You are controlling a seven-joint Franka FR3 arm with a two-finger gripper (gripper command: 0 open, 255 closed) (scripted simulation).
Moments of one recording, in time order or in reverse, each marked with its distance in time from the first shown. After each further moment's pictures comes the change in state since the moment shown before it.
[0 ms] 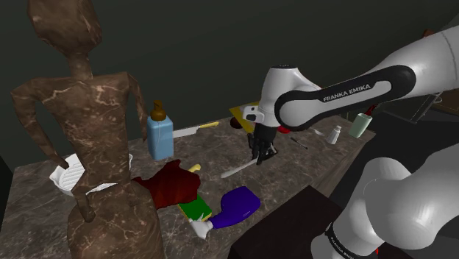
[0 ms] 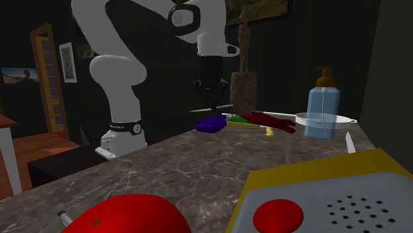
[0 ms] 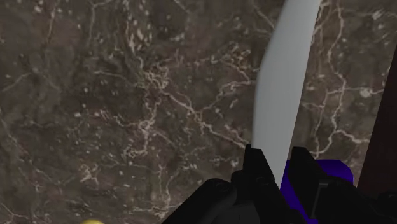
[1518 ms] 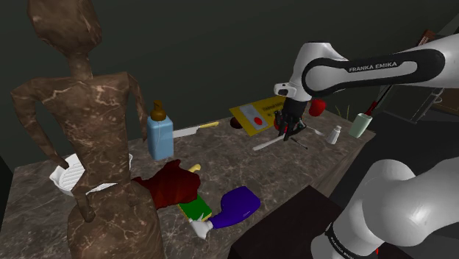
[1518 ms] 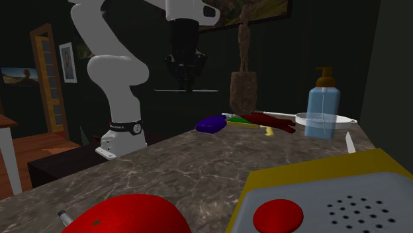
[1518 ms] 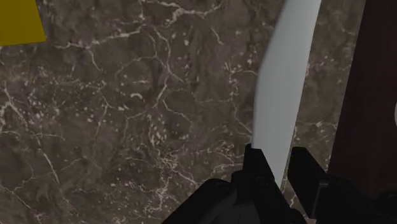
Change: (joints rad) arm -0.144 -0.141 -0.187 0.106 -0.135 -0.235 -0.242
